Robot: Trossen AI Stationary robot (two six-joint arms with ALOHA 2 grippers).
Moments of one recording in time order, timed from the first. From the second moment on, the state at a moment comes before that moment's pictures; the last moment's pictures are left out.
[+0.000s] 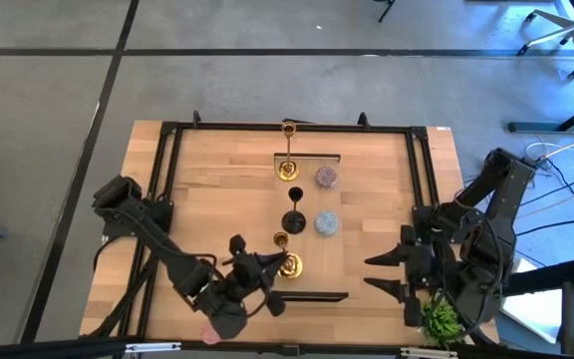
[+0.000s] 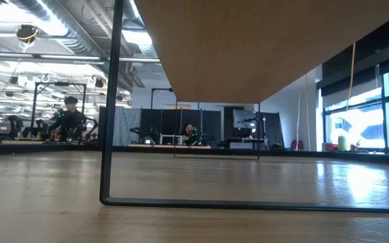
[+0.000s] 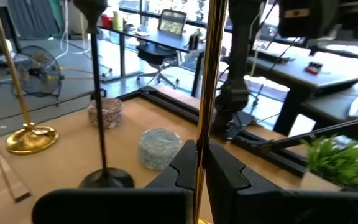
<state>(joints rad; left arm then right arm) -0.71 1.78 1.52 -0.25 -1.31 -0.70 1.03 1.33 1.37 -0.58 1.01 0.74</state>
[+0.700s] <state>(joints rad) -0.68 1.78 1.52 -0.43 -1.14 -0.82 1.02 1.31 1.33 -0.53 1.01 0.71</state>
